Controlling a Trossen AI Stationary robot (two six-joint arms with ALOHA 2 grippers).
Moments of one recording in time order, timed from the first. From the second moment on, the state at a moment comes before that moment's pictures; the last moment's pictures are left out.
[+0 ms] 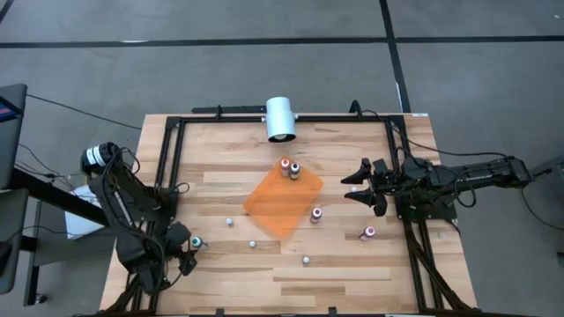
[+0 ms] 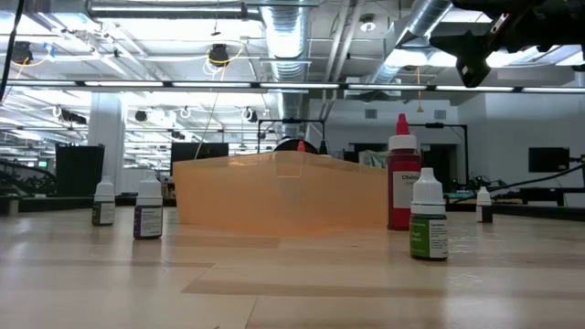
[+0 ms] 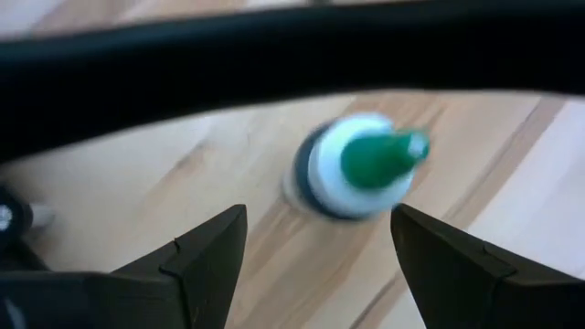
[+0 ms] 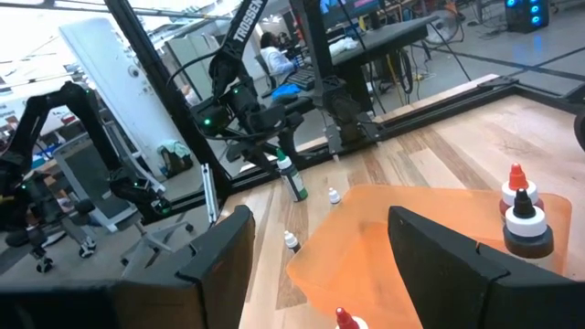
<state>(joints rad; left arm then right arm) -1.17 1.41 0.81 -1.04 -0.49 -2.00 0.08 0.53 0.31 0.17 -0.05 0.35</state>
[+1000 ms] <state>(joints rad) -1.09 1.41 0.81 -1.06 -0.54 -1.93 0.08 0.53 0.31 0.17 -0.05 0.35</state>
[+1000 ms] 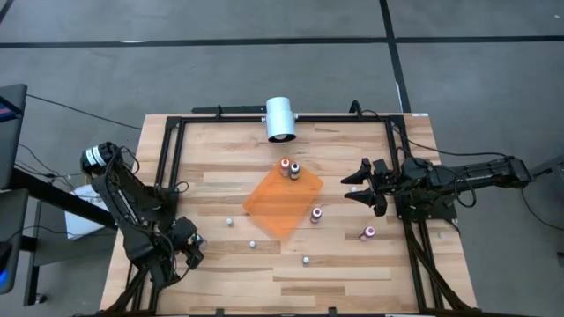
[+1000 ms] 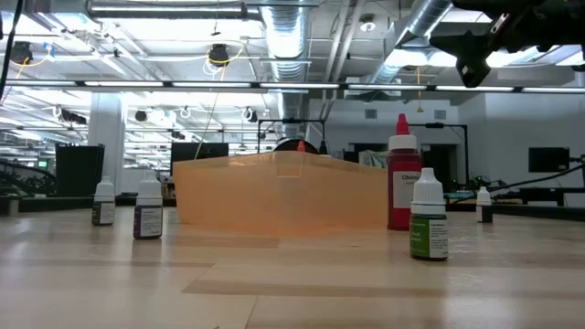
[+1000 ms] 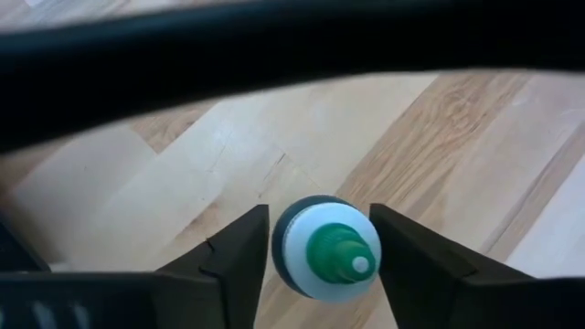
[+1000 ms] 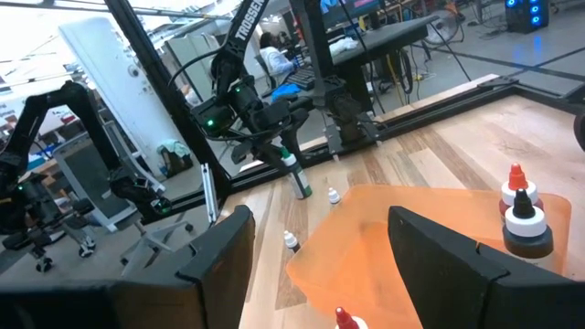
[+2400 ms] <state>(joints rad) -1.09 1.07 0.92 -1.05 -1.23 -1.62 0.08 0.53 0.31 0.16 -0.05 0.34</state>
